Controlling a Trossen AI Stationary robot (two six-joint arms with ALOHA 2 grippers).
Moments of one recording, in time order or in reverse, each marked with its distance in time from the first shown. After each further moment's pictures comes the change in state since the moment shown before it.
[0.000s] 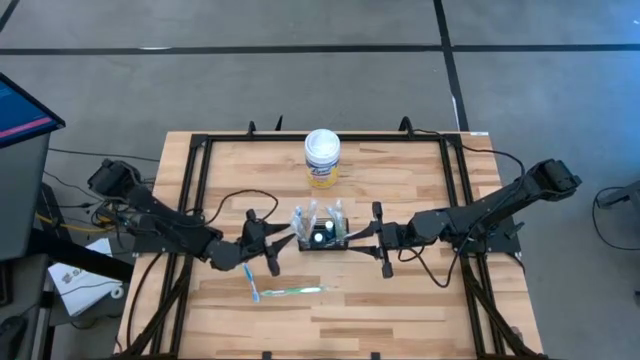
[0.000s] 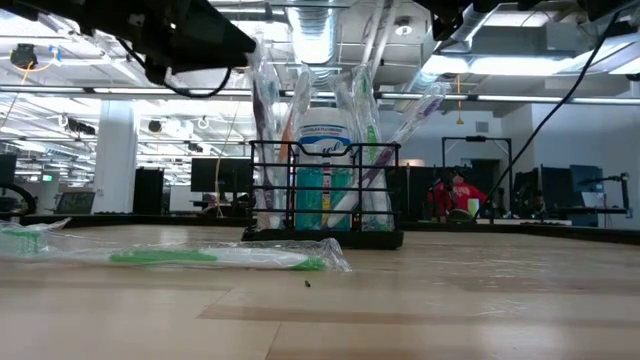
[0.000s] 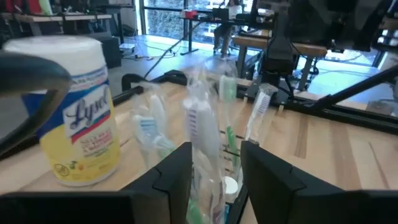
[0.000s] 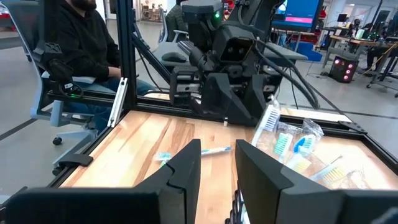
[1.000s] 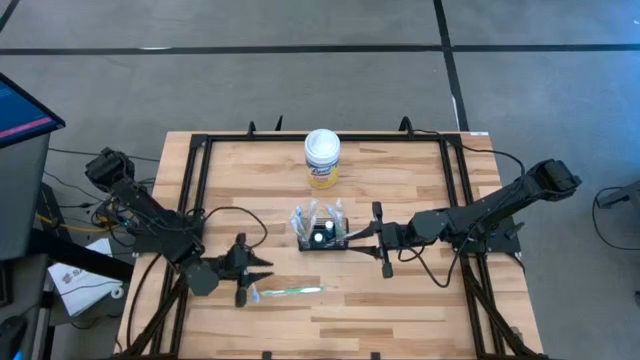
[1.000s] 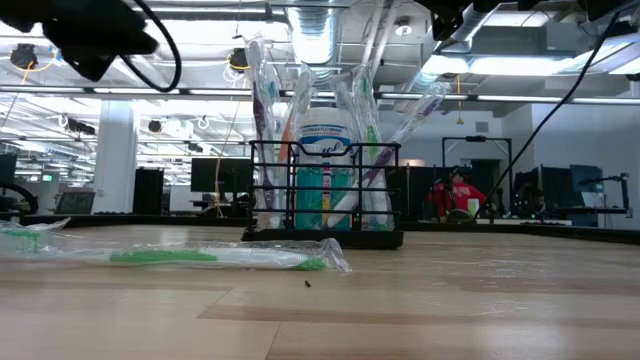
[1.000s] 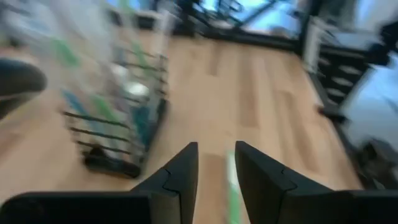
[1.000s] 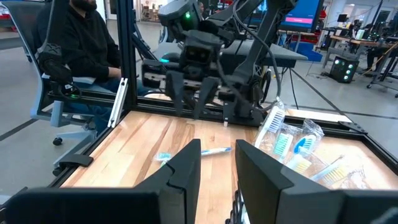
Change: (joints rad) left arm -0.264 -0.171 0.000 -0.472 0.155 -0.272; right arm 0.001 0.000 0.000 0.001 0.000 0.000
